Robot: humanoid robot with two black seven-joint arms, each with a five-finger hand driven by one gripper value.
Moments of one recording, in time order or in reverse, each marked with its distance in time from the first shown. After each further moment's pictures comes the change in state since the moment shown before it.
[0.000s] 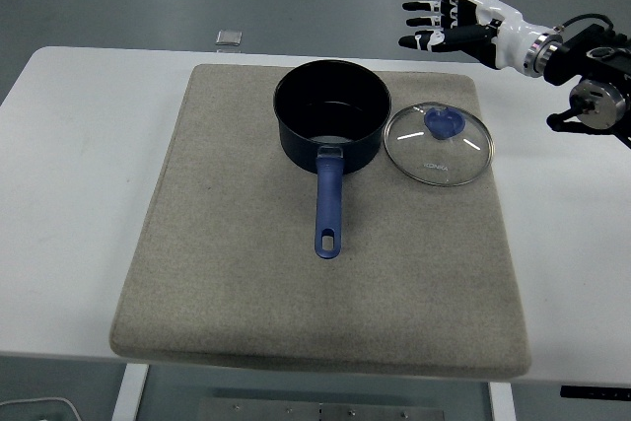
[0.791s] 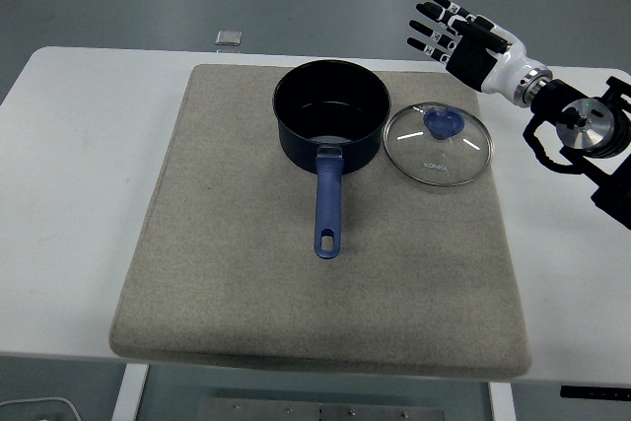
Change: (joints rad) left arm 0.000 0.000 0.000 0.000 0.000 0.000 -0.001; right arm -0.234 0.069 0.447 -0.060 0.342 0.067 -0.214
